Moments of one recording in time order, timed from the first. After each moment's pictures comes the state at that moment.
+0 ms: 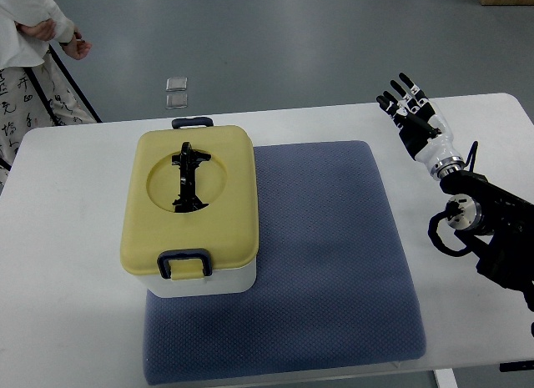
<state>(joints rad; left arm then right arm) 0.02 0.00 -0.04 -0.16 0.04 0.02 0.06 0.73 -0.19 0.58 0.51 0.02 0.27 0.54</state>
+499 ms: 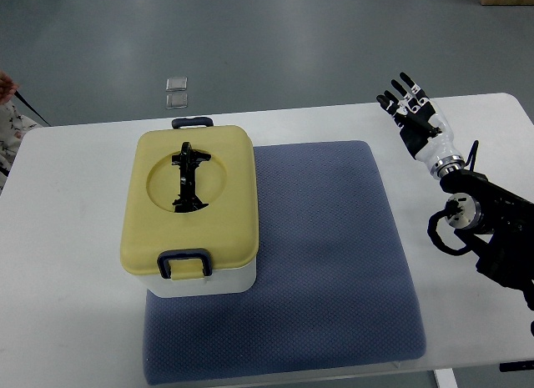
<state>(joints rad) 0.01 0.00 -0.04 -0.16 0.03 0.03 0.06 0.74 -0.19 0.58 0.51 0.02 0.26 0.54</state>
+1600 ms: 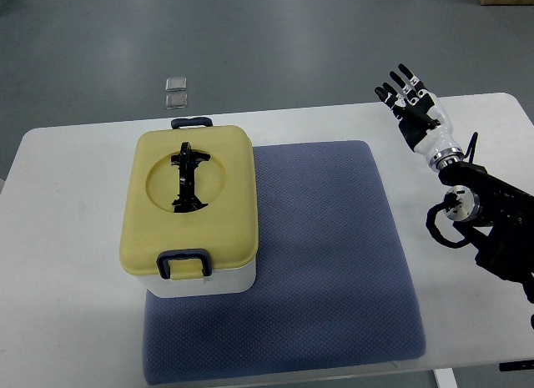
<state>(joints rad) 0.01 0.00 -0.04 -0.16 0.03 0.03 0.06 0.78 -0.20 0.56 0.52 0.03 0.24 0.54</state>
